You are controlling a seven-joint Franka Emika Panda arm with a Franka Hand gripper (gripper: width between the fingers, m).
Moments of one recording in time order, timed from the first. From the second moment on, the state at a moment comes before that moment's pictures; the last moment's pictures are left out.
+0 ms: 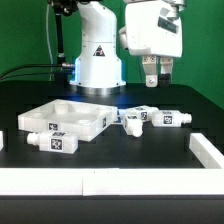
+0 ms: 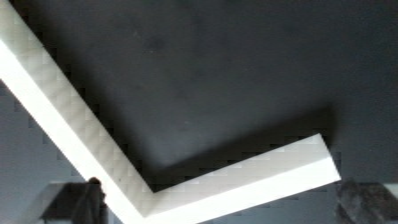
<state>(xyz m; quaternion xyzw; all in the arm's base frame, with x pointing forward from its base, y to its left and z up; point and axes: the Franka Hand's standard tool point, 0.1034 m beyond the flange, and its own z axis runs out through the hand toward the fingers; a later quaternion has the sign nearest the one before) 0.547 0.065 0.125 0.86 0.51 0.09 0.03</state>
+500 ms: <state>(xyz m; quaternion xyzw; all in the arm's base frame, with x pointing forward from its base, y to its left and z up) 0.529 0.078 0.112 0.91 0.41 0.09 0.01</state>
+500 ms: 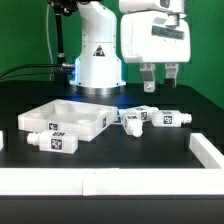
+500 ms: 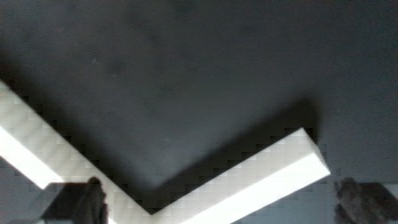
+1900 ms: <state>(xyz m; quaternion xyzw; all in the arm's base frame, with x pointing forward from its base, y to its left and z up) 0.494 0.057 0.113 0.97 0.23 0.02 -0.01</state>
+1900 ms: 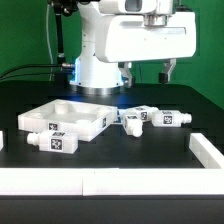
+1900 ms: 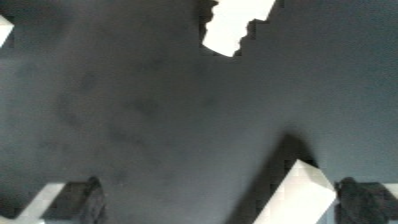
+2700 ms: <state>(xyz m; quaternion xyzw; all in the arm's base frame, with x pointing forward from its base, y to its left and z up) 0.468 0.059 0.062 0.99 0.11 -0.02 -0.02</state>
